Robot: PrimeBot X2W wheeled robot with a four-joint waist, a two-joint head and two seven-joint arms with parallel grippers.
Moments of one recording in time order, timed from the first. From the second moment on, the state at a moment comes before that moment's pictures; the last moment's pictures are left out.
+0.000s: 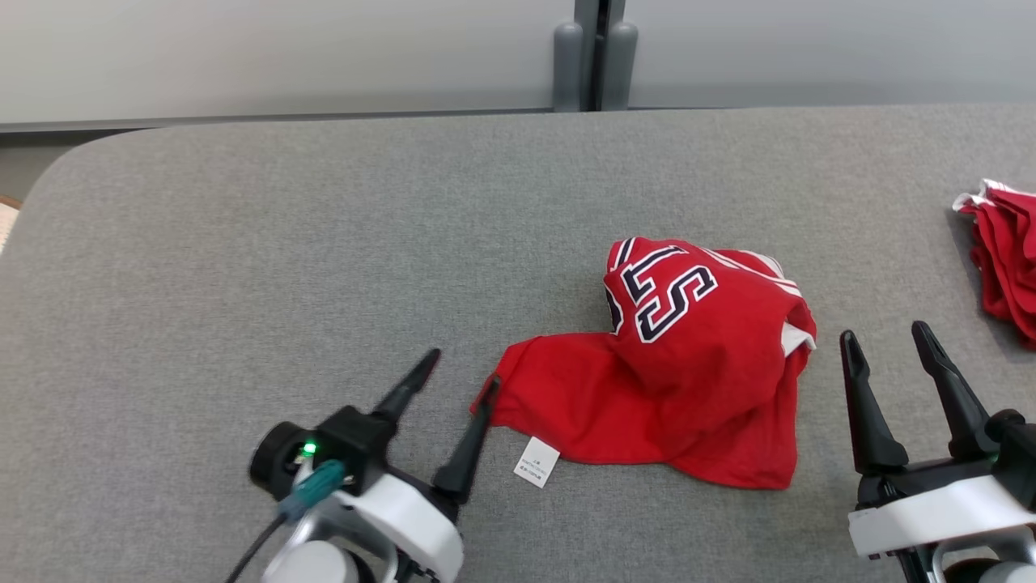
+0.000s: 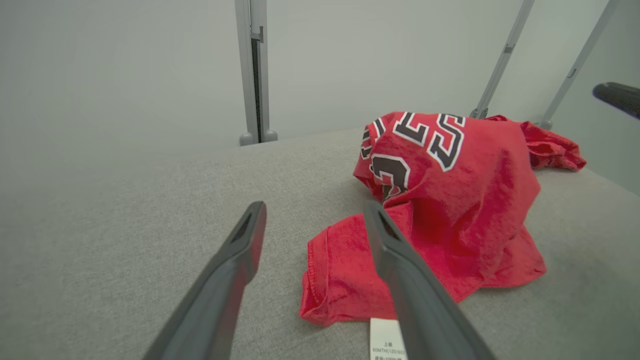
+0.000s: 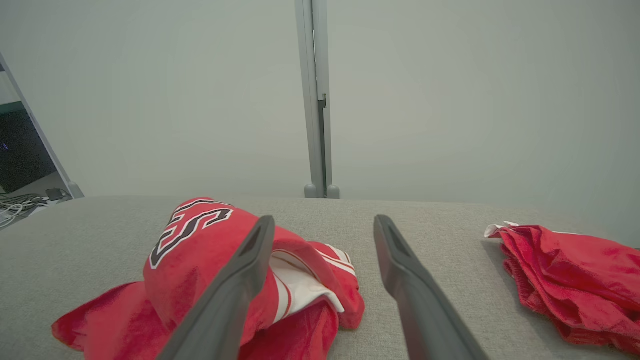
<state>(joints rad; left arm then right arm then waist) -0.17 0.19 -0.48 0.07 -0.35 -0.02 -0.09 0.03 -0.13 0.02 -0.14 0.19 0.13 -0.01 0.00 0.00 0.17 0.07</state>
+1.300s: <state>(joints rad) -0.05 0.23 -0.31 0.11 -0.55 0.08 -0.12 -0.01 -0.08 -0.06 -0.09 0.20 0.13 -0.03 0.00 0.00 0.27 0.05</state>
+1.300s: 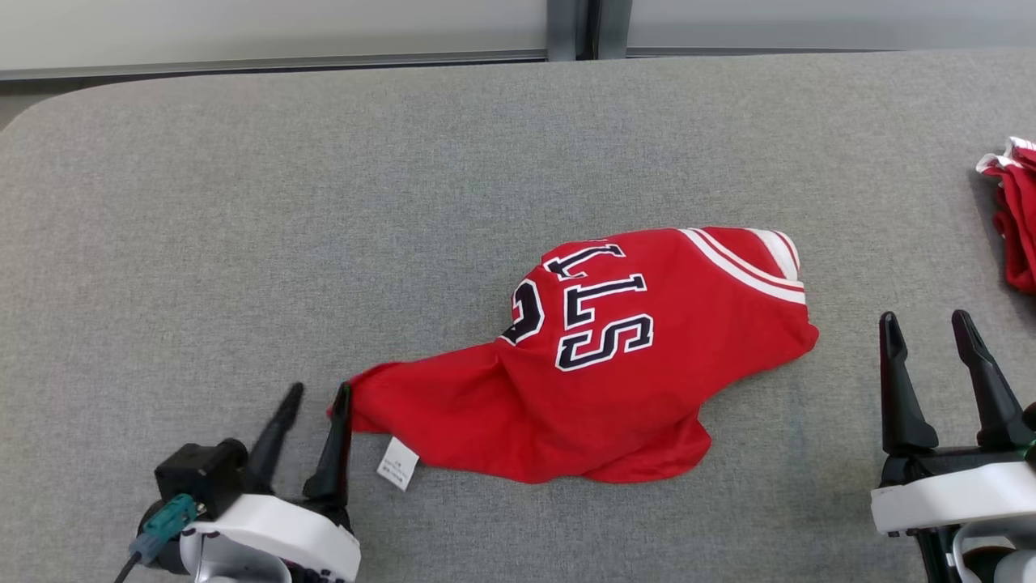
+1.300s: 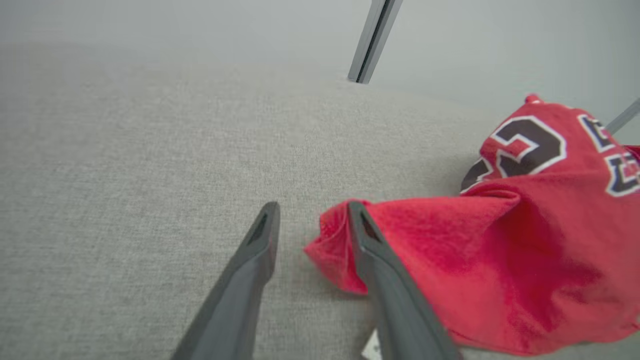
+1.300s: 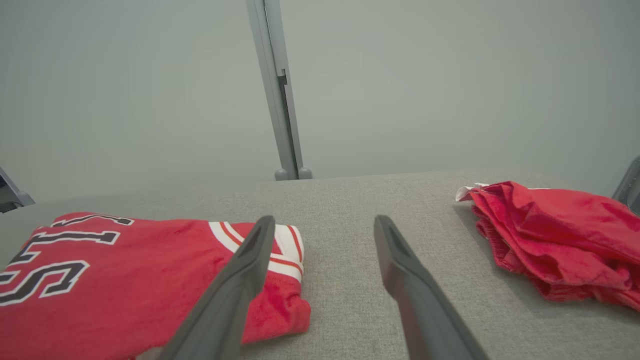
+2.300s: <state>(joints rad) -0.08 0.29 -0.26 0.04 -0.39 0.13 -0.24 0.04 -0.11 -0.01 -0.13 0.19 0.13 0.02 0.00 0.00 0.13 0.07</state>
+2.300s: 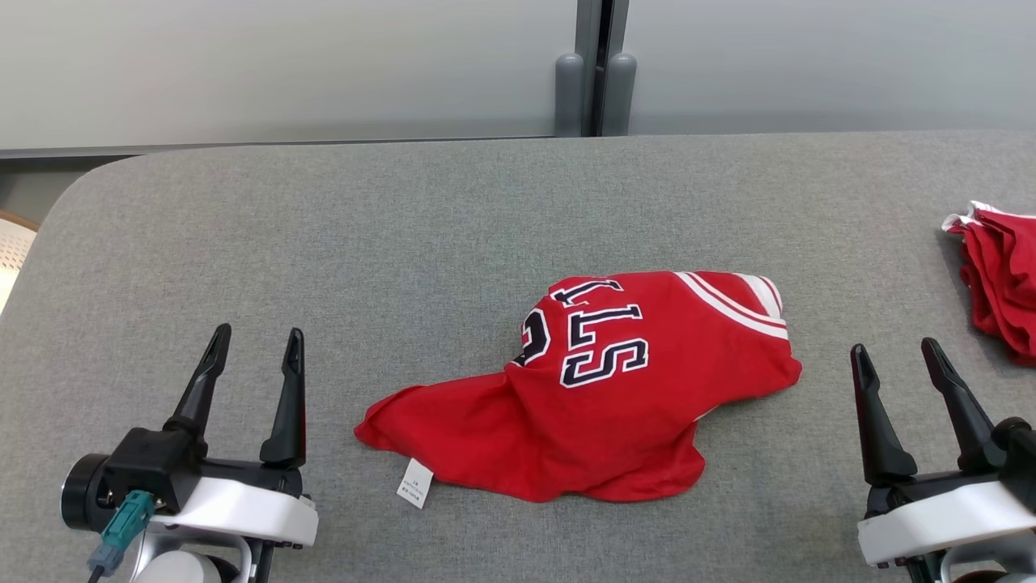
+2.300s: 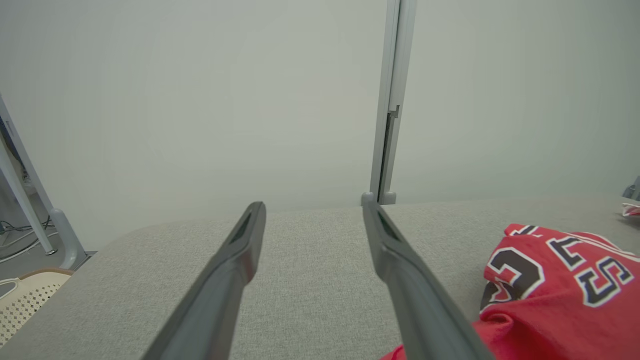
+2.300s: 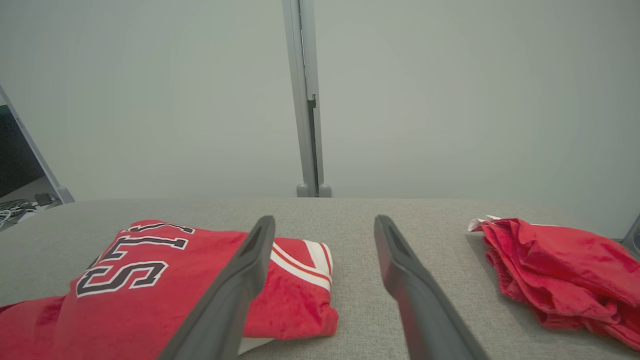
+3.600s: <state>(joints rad) -0.23 0.24 -0.31 0.06 -0.38 0.10 -0.25 -0.21 -0.21 0.08 0.37 0.34 0.13 -0.08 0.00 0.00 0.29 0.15</state>
